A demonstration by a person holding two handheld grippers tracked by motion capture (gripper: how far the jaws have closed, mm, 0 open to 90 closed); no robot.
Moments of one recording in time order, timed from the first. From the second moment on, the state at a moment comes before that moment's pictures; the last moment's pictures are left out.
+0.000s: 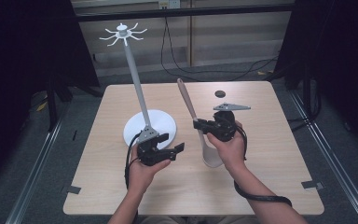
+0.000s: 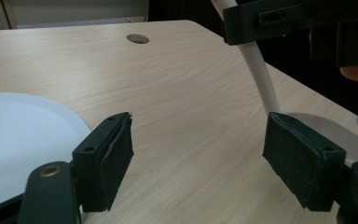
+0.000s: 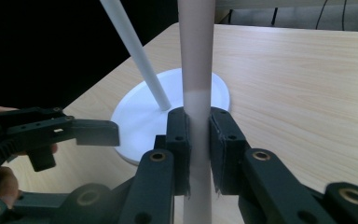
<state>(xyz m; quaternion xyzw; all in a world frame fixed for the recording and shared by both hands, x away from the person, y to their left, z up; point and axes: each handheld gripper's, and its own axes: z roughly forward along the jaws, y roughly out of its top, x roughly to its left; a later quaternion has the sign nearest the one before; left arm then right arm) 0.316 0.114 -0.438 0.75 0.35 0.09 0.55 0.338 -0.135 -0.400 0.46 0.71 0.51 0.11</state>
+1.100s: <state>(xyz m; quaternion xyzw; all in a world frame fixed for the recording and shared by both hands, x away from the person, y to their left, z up) 0.320 0.090 -0.424 0.73 0.35 0.06 0.59 0.323 -0.097 -0.384 0.43 0.71 0.54 0.12</state>
